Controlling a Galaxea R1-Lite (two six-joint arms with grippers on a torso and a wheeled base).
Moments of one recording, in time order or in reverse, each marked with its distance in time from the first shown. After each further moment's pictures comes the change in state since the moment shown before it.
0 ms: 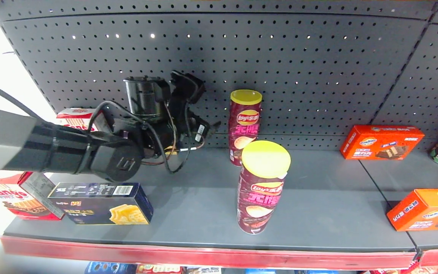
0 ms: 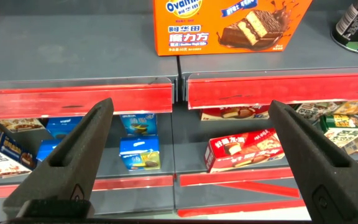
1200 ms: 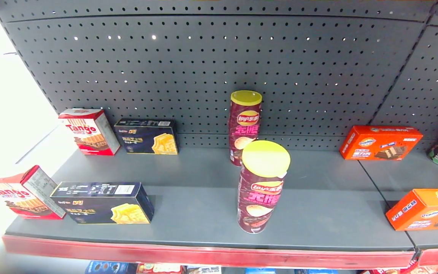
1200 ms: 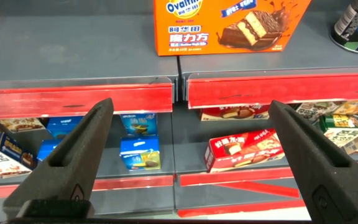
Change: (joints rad) left arm 0.365 -1.800 1.230 0.501 -0.062 -0.320; right arm 0.000 0.000 0.000 0.000 0.000 0.000
